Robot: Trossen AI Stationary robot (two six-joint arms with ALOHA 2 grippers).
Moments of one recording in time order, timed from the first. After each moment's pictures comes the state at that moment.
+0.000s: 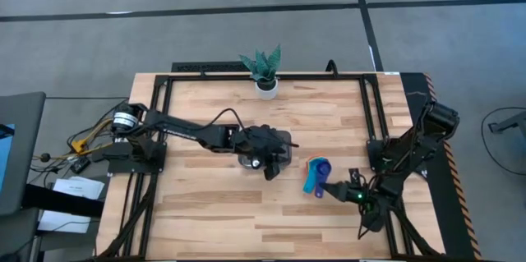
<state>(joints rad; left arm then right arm) -0.09 1.77 1.25 0.04 -0.11 -0.35 1.01 1.48 0.46 0.19 1.26 2.14</state>
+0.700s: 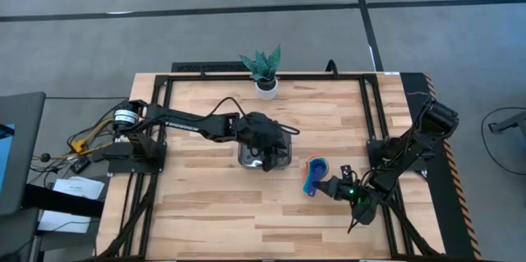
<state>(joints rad) 0.01 1.77 1.25 0.04 0.10 -0.31 0.89 1.48 0.46 0.28 1.10 2.17</state>
